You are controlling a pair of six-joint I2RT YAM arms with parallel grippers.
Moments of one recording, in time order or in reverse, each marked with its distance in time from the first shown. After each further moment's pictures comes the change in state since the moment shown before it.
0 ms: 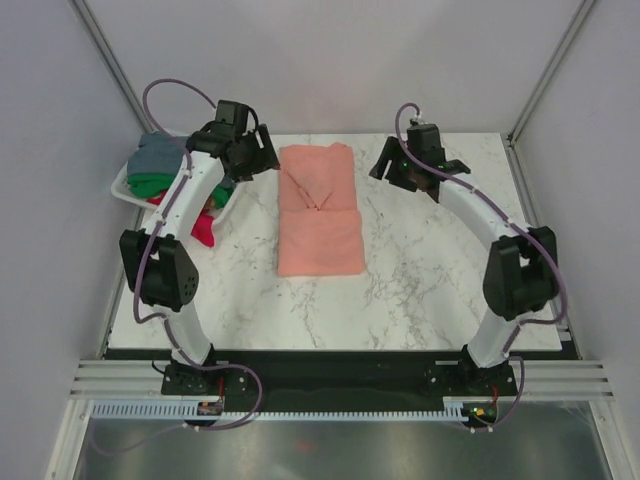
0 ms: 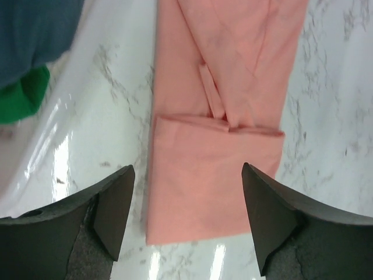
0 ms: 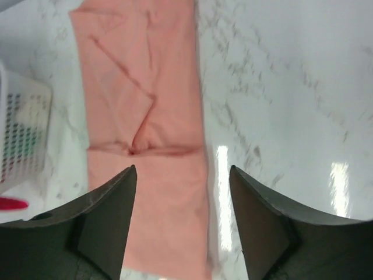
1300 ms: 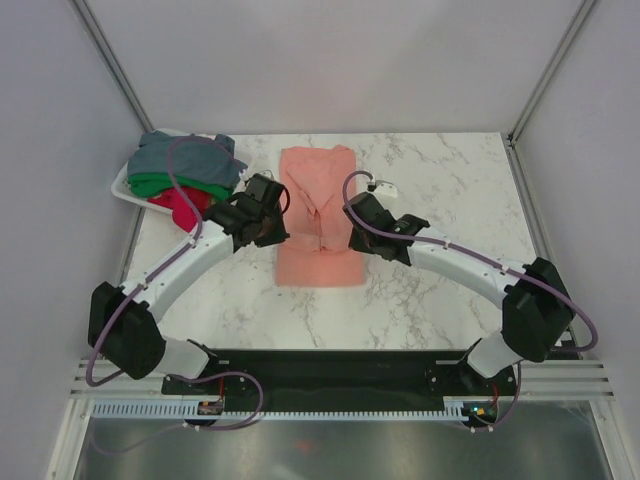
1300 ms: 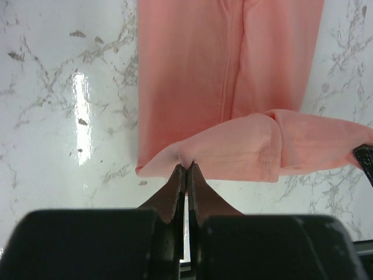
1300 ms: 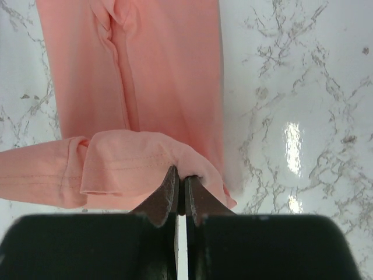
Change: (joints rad) left arm -0.333 -0.528 -0.713 0.102 -0.184 -0.160; right arm 0.492 -0.322 -0.396 -0.137 0.435 0.290
